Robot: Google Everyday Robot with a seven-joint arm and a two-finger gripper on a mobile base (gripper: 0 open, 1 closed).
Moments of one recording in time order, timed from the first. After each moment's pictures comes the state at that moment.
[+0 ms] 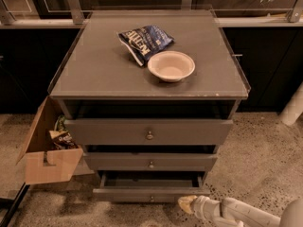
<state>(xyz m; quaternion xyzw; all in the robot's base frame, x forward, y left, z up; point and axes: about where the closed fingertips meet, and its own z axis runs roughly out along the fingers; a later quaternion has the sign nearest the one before) 0.479 -0.148 0.173 -0.30 0.85 0.27 0.34</state>
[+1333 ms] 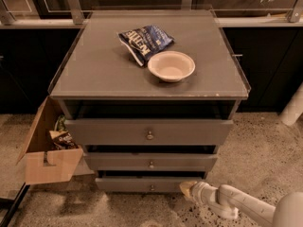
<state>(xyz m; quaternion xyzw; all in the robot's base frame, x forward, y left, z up) 0.550 -0.163 0.183 -0.28 0.86 0.21 0.37</state>
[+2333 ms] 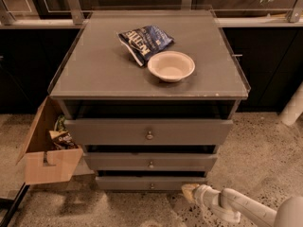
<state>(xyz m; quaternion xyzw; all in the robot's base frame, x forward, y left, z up) 0.543 -0.173 0.171 -0.26 0.86 0.23 0.37</state>
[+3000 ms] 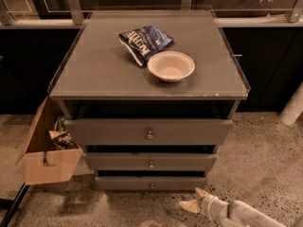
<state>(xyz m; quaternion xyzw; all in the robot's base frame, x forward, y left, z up) 0.503 -0.188 0.170 -0.24 0.86 0.25 0.38</state>
